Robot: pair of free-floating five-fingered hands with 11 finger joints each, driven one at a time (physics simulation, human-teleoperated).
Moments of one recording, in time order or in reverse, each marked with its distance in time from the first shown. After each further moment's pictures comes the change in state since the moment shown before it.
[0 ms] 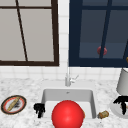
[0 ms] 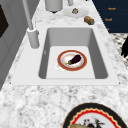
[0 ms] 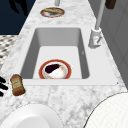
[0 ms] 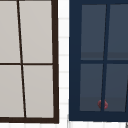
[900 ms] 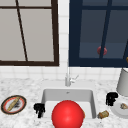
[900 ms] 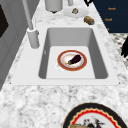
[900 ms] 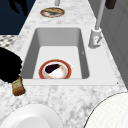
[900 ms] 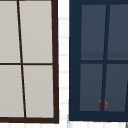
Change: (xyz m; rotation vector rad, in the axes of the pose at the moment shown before) left hand 0.000 0.000 0.000 0.000 0.000 0.000; right hand 0.063 -0.021 -0.075 0.027 0.057 0.006
